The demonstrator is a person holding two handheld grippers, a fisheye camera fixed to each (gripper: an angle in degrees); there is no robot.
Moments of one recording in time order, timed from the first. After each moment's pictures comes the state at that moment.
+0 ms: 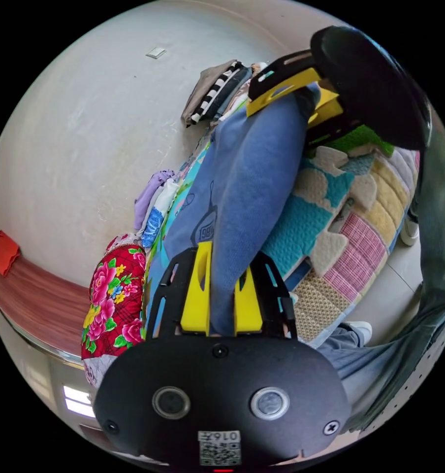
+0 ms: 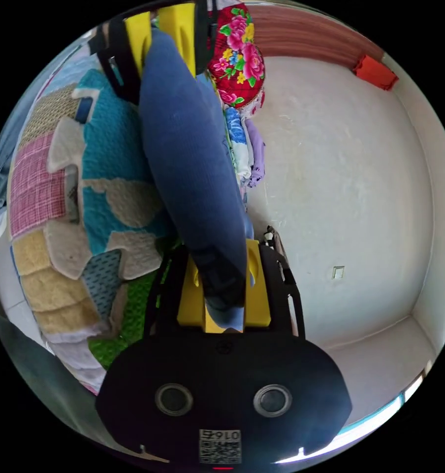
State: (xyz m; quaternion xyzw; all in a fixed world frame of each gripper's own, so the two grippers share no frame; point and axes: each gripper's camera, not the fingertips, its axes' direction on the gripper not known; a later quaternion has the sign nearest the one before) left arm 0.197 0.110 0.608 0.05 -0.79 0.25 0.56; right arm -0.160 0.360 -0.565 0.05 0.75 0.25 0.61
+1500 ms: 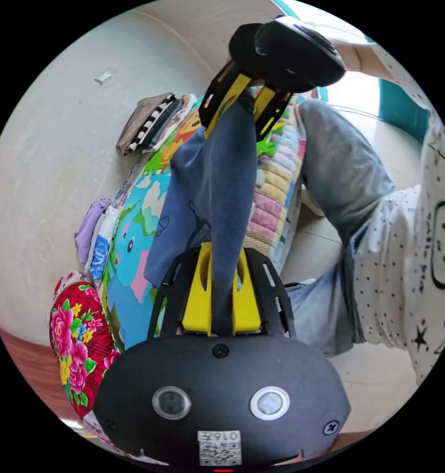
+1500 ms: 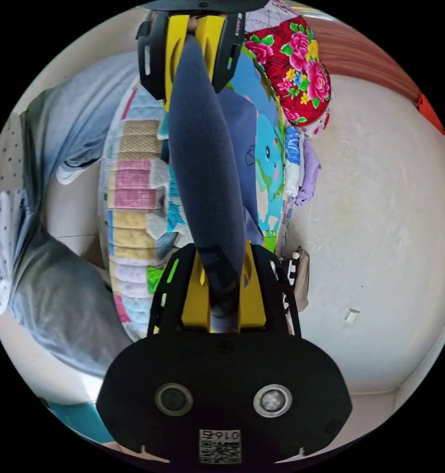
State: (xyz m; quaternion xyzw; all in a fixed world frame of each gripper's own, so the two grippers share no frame) left arm 0.171 0.080 0.492 -0.07 -0.62 0.38 0.68; right arm -0.187 0.418 -0.834 -0.06 0.64 0.14 0.75
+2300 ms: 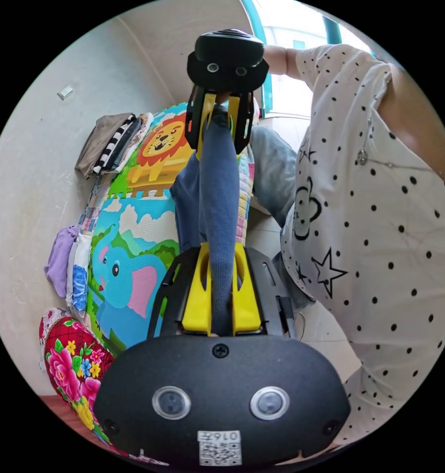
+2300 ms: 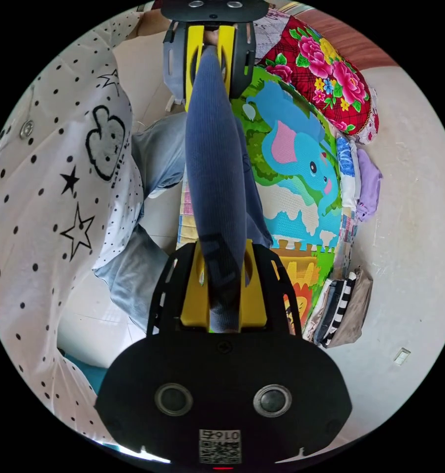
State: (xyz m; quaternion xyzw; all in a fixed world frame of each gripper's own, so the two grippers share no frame) left arm 0.194 -0.026 0.432 -0.16 -0.50 0.43 0.73; right arm -0.130 0.522 -1.068 0.00 0.44 0.08 0.90
